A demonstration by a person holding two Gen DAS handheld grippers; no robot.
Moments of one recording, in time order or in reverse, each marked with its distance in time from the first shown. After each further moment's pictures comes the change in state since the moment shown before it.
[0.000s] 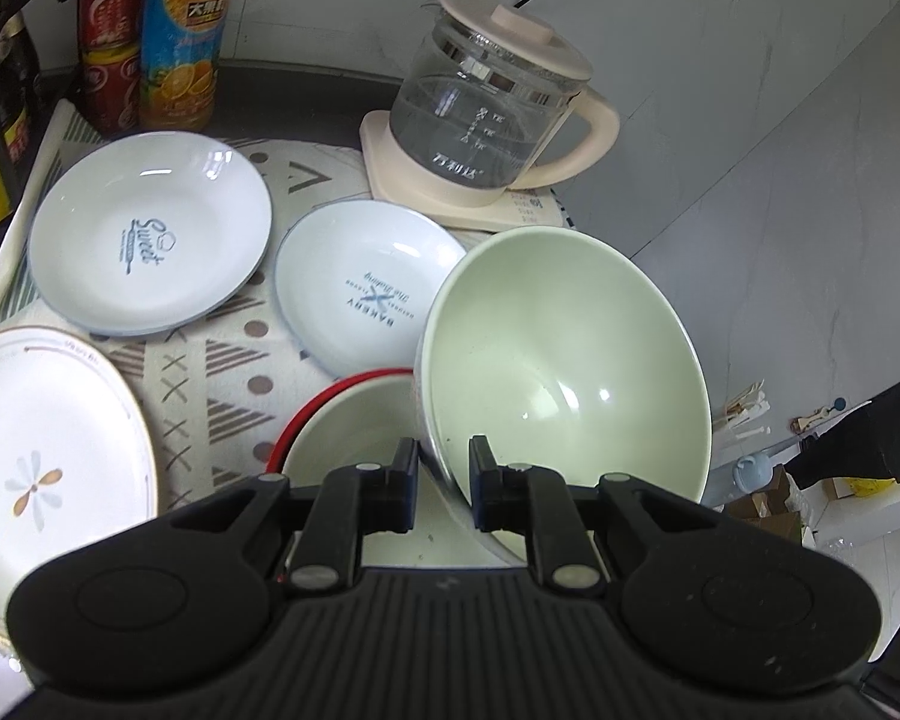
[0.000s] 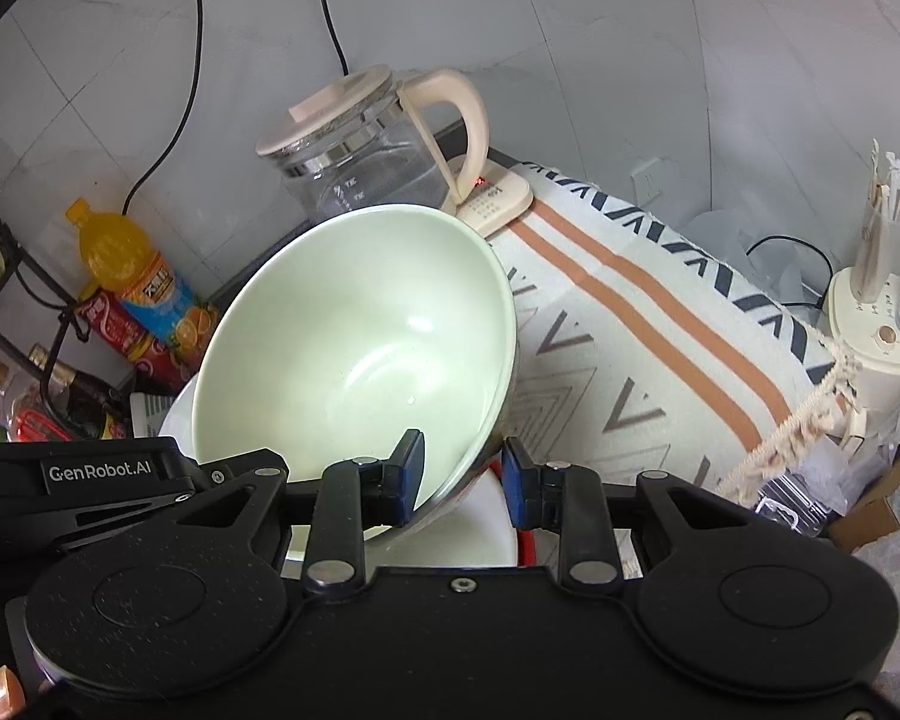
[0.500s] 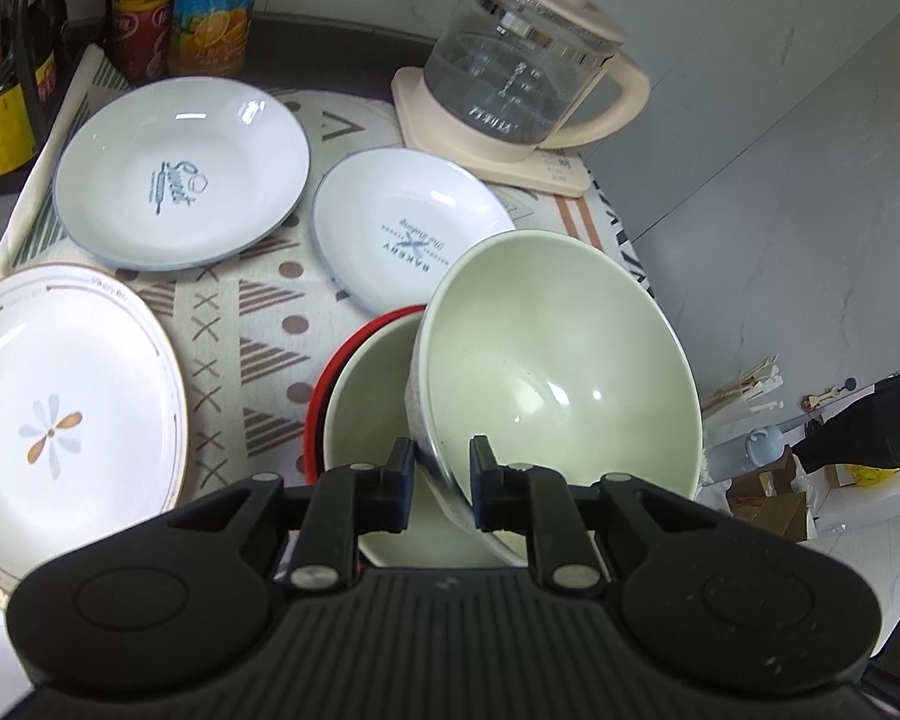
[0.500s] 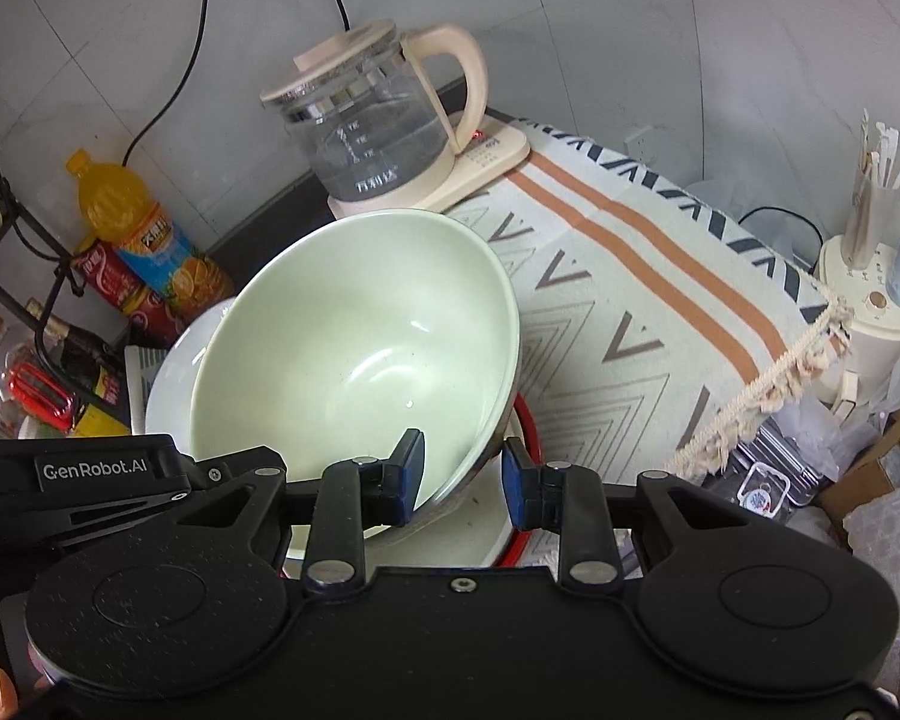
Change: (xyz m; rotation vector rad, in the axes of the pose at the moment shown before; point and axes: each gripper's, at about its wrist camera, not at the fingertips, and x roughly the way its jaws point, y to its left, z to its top) left arm 0.004 0.021 -0.017 -0.027 0.062 0.017; right arm 0.000 0.007 -0.030 -0.002 0.062 -0.025
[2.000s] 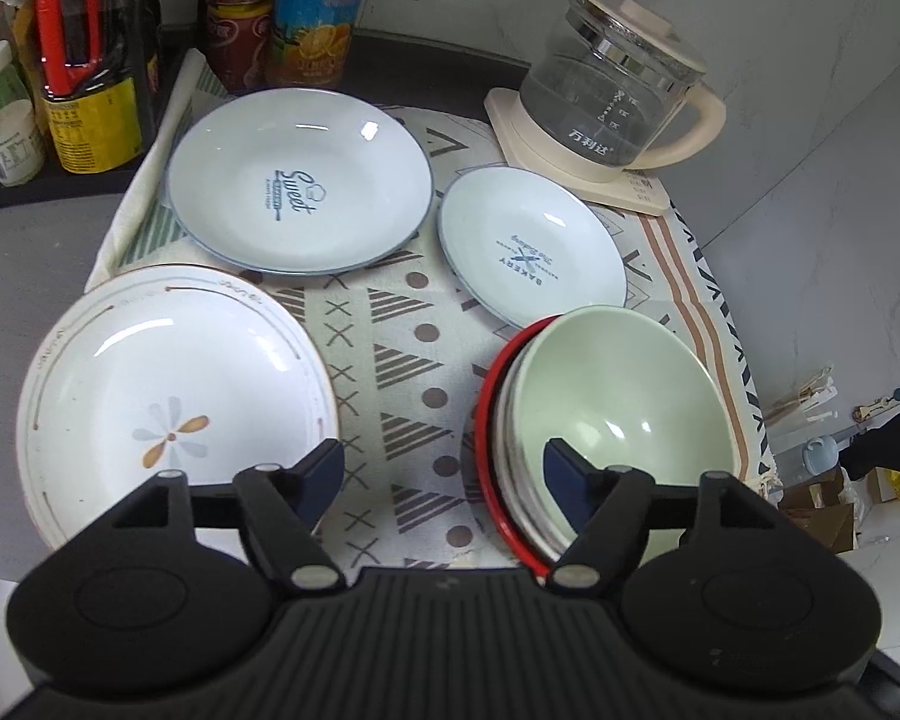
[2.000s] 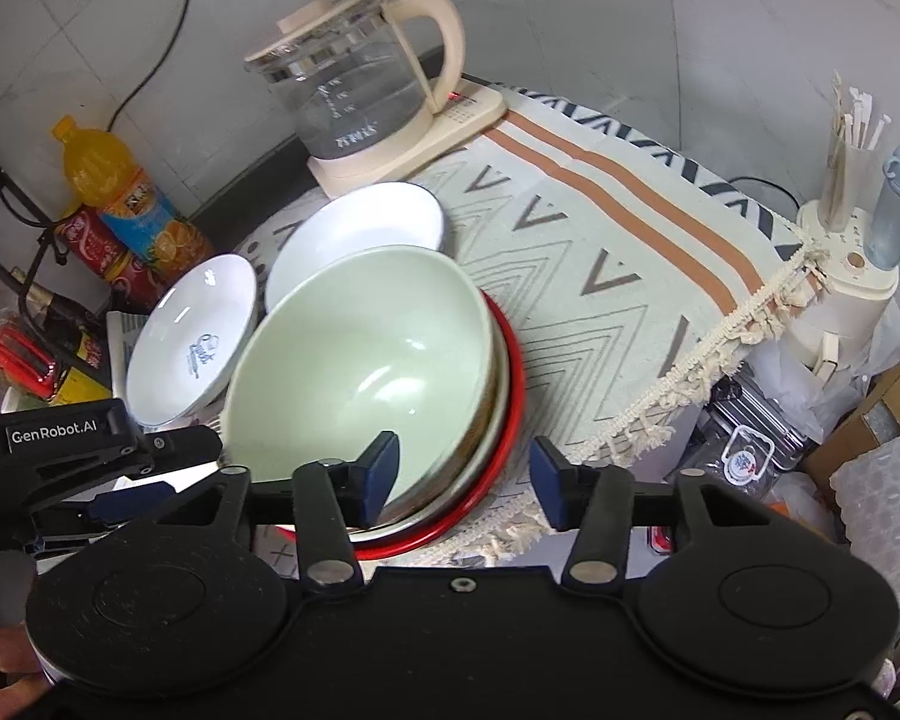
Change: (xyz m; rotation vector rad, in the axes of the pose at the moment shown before) left arm -0.027 0.057 -0.006 -0.014 -0.042 0.103; right arm -0.009 0.004 -0.034 0.009 0.011 -0.026
